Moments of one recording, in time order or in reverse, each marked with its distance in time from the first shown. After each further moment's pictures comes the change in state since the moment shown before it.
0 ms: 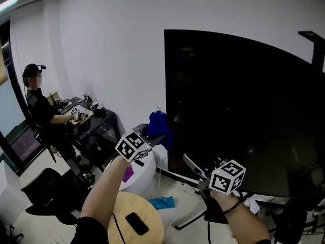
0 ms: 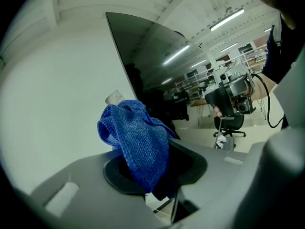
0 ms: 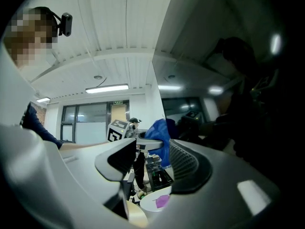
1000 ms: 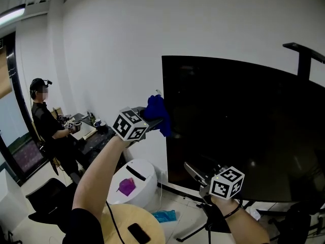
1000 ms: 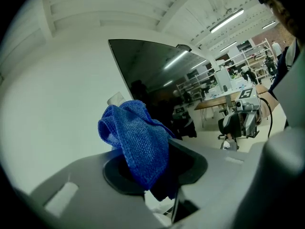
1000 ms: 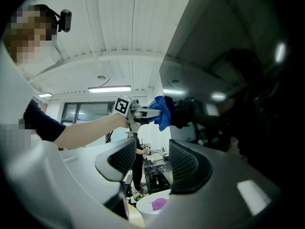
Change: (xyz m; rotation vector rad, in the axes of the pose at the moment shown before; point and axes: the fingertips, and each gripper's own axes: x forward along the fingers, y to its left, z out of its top) left arm -0.037 0.062 0.131 0.057 -0.014 0.033; right arm -0.018 0.016 0.031 -0.058 -0.030 0.000
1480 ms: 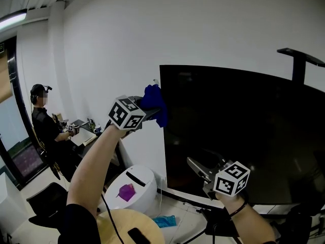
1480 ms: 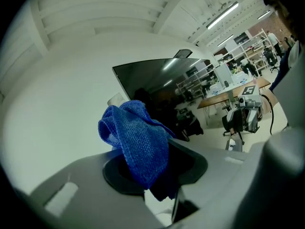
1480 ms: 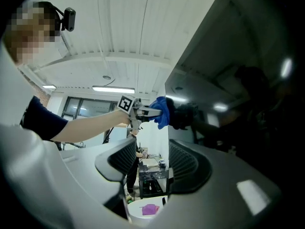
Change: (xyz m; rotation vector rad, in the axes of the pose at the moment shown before) left arm -0.022 0.033 0.063 0.076 -0.005 0.047; right arm -0.010 0.007 0.058 -0.111 -0.041 0.000
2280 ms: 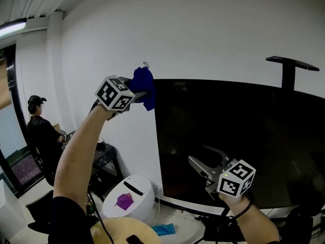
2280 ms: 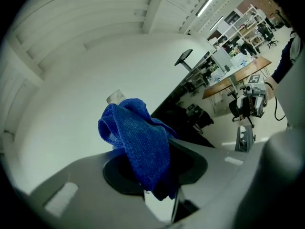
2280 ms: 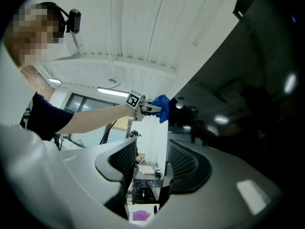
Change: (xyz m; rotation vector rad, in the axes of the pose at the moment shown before) left arm -0.040 0.062 0.091 0.195 0.049 0.101; right arm -0.026 0.014 0.069 -0.105 -0.074 0.003
